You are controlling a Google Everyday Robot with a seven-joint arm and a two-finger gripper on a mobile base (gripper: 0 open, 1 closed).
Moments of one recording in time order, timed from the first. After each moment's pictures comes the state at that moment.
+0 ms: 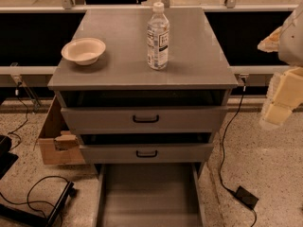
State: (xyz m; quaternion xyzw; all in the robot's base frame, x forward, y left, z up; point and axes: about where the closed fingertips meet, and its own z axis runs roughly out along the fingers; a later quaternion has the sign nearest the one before) arm 0.438 -0.217 0.977 -0.60 0.78 -0.03 0.16
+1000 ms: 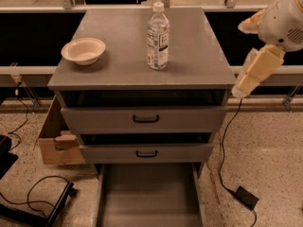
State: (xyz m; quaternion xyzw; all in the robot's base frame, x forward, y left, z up) arm 0.512 -0.196 0.980 -0.60 0.75 0.02 0.27
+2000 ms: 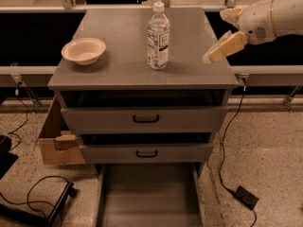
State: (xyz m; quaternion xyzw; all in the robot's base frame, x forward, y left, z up) arm 0.655 -0.175 0.967 -0.52 0.69 0.17 0.48
